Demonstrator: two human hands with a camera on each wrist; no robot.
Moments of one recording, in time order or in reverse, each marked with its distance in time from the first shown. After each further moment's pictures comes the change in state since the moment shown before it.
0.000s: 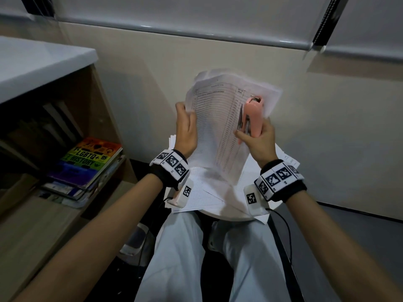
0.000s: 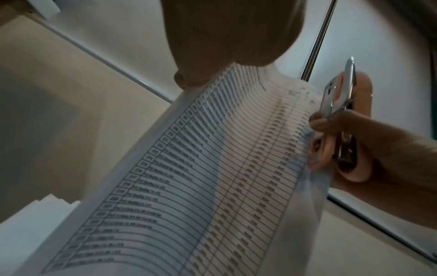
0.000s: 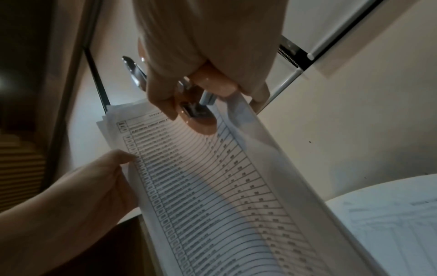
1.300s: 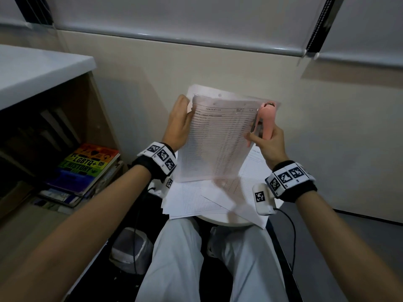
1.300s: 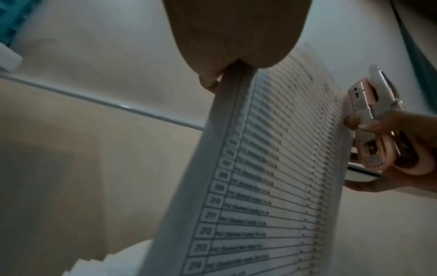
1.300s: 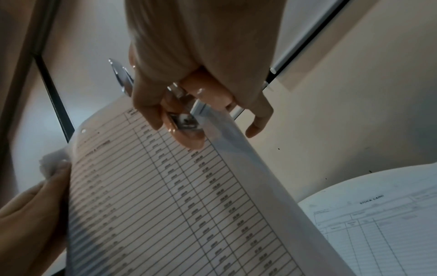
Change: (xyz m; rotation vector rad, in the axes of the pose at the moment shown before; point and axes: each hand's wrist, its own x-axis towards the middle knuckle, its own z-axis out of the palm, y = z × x) left_hand 0.031 0.007 -0.016 0.296 -0.159 0.309; right_hand 0.016 0.009 -0.031 0.086 -0.026 0.121
